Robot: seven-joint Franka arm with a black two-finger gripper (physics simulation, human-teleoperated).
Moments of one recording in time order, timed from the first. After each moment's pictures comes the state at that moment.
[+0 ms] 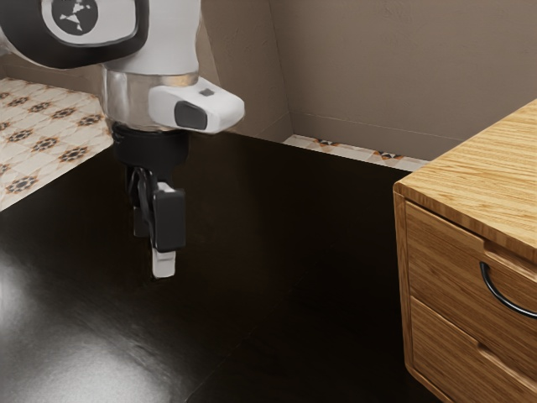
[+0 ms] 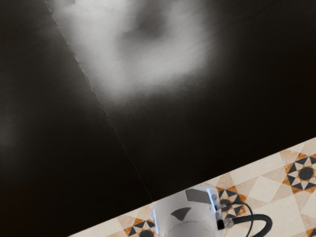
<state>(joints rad) 0.07 -0.06 -0.26 -1.34 0.03 0.96 0.25</state>
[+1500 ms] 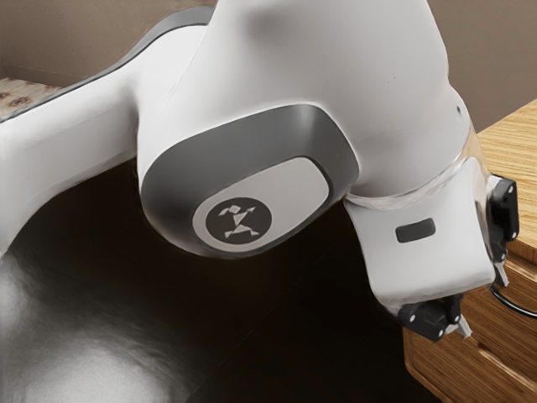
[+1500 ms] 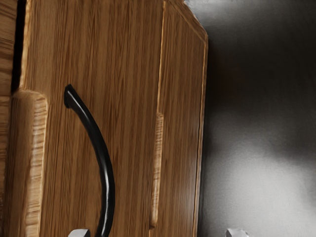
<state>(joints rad) -0.14 0.04 -0.58 -1.42 0.15 1.84 1.10</state>
